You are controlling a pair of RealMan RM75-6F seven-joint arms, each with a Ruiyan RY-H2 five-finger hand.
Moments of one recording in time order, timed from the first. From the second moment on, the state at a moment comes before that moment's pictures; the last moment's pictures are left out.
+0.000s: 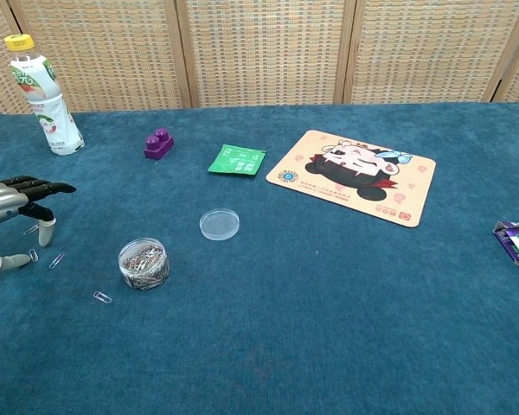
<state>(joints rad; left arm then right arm) -0.55 -1.63 0.10 -0.70 1.64 1.07 -0.23 0.04 -1.01 0.10 -1.69 -1.39 1.46 0.05</state>
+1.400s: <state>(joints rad) -0.53 -1.66 0.11 -0.67 1.62 1.07 -0.26 0.04 -1.00 0.10 -1.69 -1.39 1.46 0.06</state>
